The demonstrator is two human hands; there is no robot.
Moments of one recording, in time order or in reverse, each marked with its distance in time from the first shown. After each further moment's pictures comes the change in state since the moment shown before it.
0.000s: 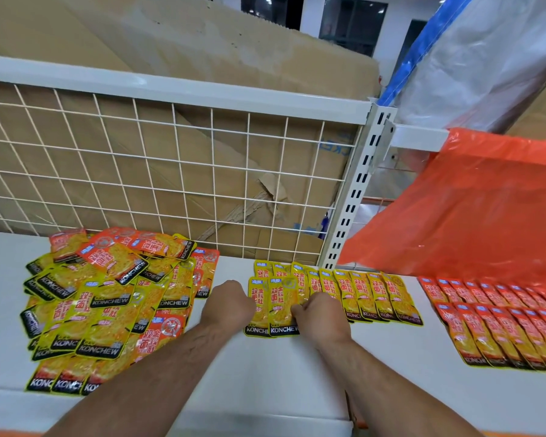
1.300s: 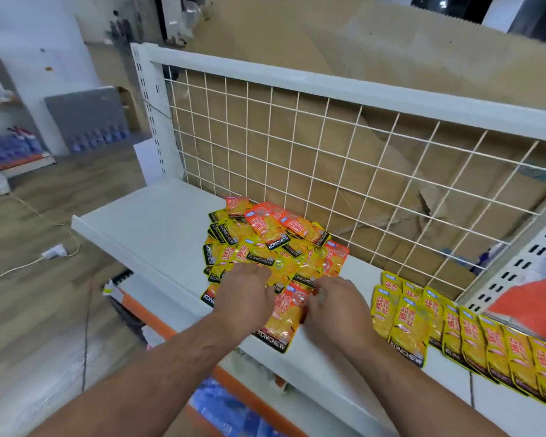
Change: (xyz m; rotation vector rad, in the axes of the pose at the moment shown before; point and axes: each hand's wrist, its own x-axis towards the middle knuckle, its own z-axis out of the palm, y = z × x) left_hand -0.099 -0.143 -0.097 0.262 0.456 0.062; right_hand -0.067 -0.113 0.075 -0.169 -0.068 -0.857
